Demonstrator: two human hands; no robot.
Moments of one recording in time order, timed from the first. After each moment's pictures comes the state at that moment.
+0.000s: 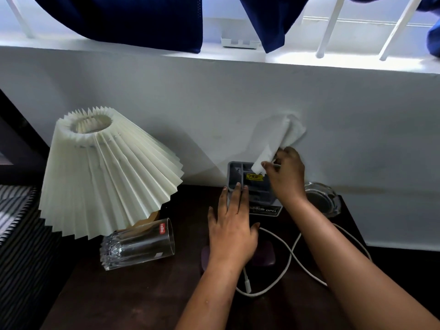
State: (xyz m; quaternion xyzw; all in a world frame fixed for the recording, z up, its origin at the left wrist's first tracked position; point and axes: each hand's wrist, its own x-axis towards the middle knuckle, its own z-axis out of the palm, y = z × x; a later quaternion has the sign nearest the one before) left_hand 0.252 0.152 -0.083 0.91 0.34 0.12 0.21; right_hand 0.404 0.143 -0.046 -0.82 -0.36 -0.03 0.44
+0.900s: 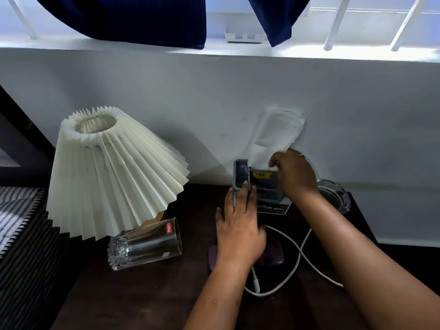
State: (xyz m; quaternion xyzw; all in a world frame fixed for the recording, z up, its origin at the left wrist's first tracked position) left_hand 0.252 0.153 -0.082 0.91 0.34 0.09 0.23; right_hand 0.417 0.140 -0.048 -0.88 -0.42 -0.03 0.20
